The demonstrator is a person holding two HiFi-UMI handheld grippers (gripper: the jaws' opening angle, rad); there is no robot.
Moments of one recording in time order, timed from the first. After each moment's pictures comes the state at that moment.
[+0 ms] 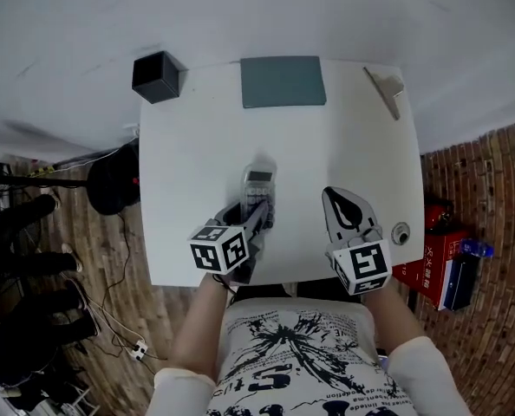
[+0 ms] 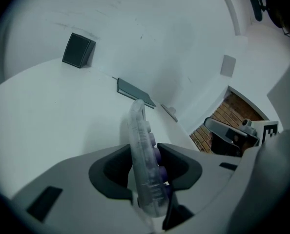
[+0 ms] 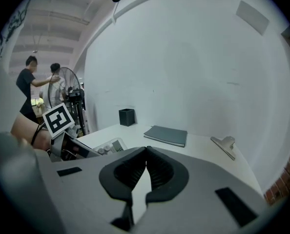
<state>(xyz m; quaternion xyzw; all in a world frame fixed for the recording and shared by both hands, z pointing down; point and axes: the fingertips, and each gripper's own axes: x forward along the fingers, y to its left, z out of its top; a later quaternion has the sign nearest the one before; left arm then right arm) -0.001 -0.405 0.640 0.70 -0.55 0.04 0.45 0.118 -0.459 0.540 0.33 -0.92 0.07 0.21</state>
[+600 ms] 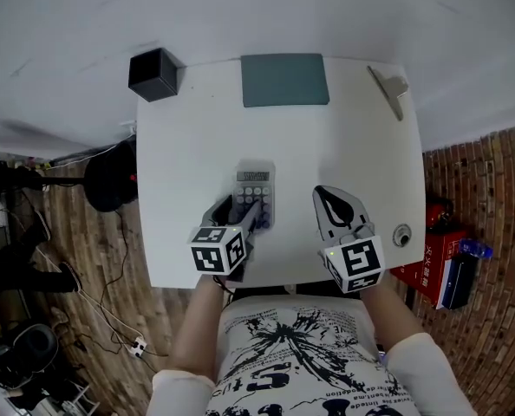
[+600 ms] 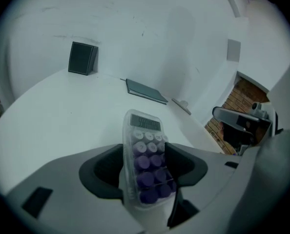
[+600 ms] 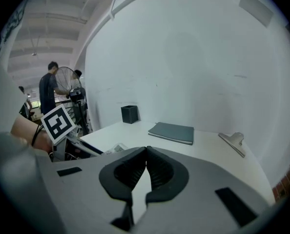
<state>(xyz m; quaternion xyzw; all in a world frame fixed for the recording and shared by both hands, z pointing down) -0.036 -0.409 0.659 0.68 -0.59 0.12 0.42 0.090 -0.468 0.556 0.31 -0.92 0.09 0.22</state>
